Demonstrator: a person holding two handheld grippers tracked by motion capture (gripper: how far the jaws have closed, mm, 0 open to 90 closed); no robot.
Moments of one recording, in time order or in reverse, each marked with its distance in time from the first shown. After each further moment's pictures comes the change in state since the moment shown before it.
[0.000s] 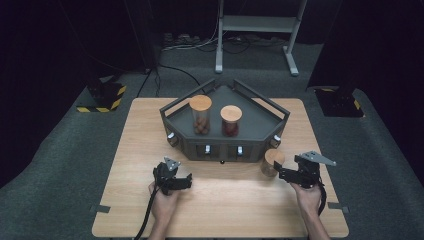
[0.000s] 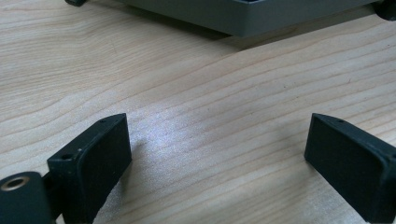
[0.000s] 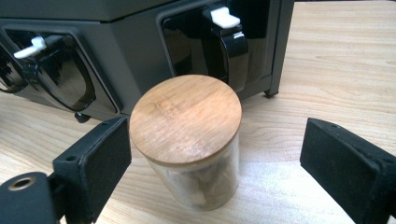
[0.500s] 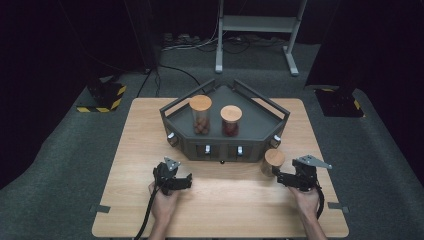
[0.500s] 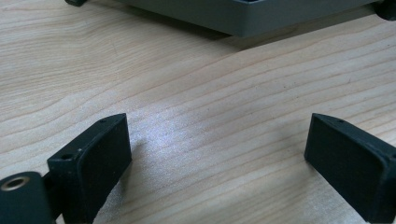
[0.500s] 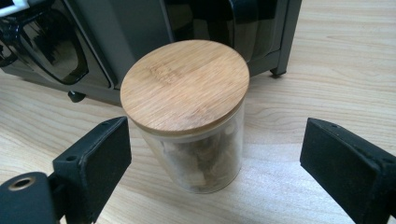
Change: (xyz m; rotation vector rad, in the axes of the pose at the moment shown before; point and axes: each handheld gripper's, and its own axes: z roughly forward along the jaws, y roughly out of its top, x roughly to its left) left arm 0.000 0.000 0.000 0.000 0.000 0.000; right arm -0.001 -0.016 0.009 0.034 0.010 -0.016
